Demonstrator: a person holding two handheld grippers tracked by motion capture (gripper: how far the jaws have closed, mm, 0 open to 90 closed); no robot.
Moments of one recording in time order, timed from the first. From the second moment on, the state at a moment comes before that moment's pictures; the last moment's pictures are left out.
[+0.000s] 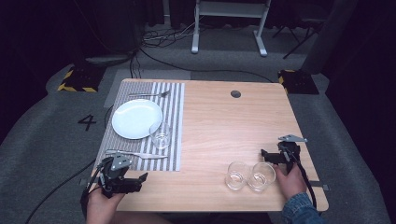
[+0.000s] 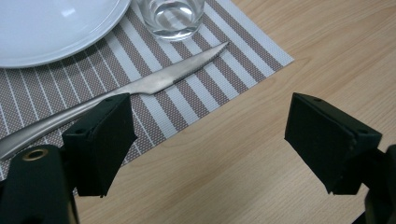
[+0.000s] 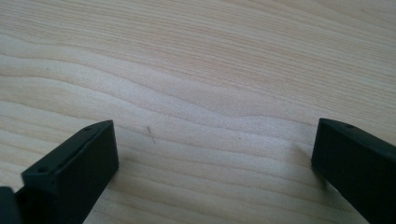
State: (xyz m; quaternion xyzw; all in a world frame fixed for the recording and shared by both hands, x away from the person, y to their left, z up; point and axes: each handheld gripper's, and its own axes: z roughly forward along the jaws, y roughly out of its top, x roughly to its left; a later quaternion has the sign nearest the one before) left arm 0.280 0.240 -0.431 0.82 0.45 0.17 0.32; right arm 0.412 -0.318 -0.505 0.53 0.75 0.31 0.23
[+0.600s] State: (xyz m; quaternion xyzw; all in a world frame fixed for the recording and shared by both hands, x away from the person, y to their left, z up) left arm 0.288 0.246 -0.467 0.82 0.47 0.14 0.29; right arm 0.412 -0.318 -0.505 0.53 0.75 0.31 0.23
